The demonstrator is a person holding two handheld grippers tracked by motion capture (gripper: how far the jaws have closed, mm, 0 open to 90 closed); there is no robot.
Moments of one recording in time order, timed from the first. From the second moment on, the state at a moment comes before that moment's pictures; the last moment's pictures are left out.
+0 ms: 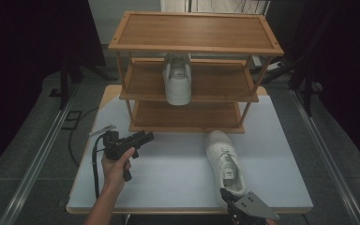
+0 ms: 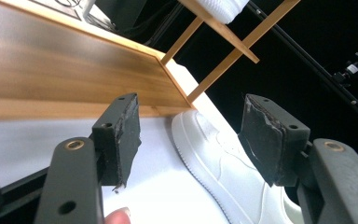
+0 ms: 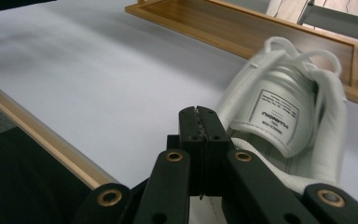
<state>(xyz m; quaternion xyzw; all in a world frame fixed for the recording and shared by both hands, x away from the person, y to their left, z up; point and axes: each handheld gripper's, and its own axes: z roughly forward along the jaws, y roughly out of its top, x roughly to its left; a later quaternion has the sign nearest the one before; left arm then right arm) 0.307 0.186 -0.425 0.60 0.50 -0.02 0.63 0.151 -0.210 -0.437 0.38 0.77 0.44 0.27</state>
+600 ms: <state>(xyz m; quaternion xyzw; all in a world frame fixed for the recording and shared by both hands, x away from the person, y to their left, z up) 0.301 0.188 -0.442 0.59 0.51 -0.03 0.63 0.146 -0.230 -0.395 0.37 0.73 0.51 0.28</state>
